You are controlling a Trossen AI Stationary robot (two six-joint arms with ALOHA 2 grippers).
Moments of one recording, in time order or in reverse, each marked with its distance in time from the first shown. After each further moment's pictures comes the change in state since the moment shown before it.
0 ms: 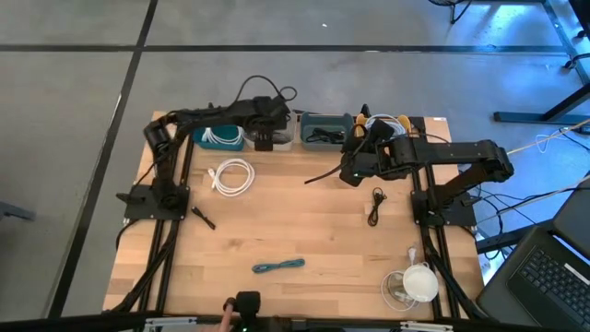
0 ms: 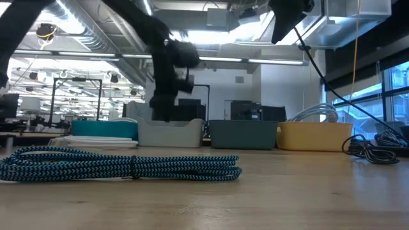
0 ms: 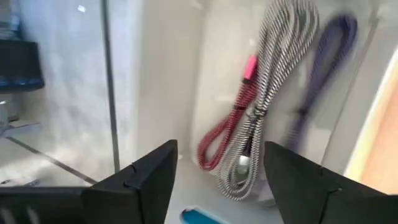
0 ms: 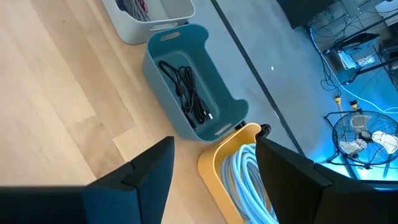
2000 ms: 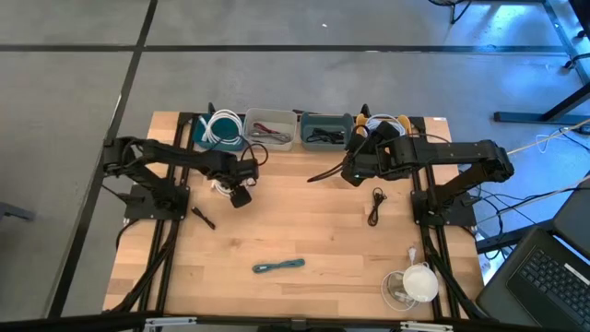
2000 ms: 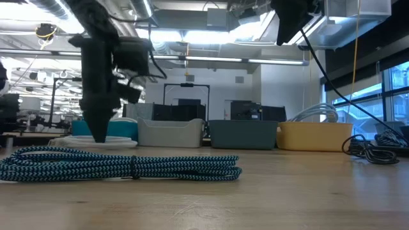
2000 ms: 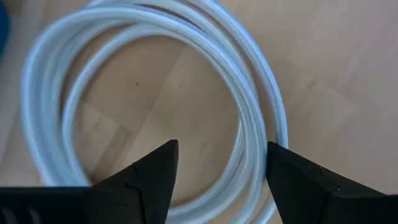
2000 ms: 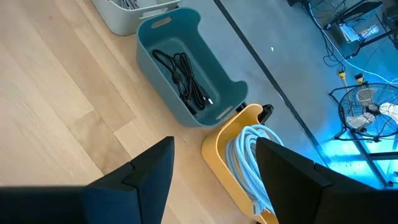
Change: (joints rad) left arm -0.352 -0.394 -0.684 0.013 0.236 -0.901; right arm 0.001 0.000 0.000 -0.073 -0.011 0.147
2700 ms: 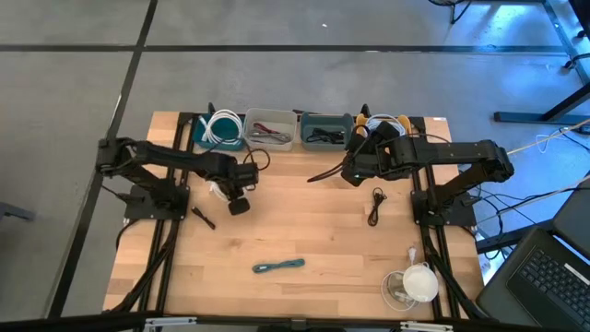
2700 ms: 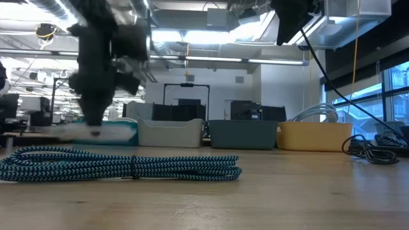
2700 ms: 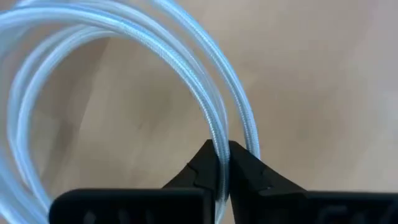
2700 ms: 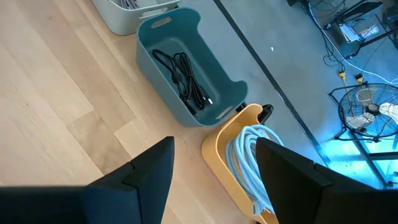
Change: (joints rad) left arm -0.089 -0.052 0.050 -0.085 0.140 0.009; right arm 0.000 0.000 0.000 -0.001 0.000 0.000
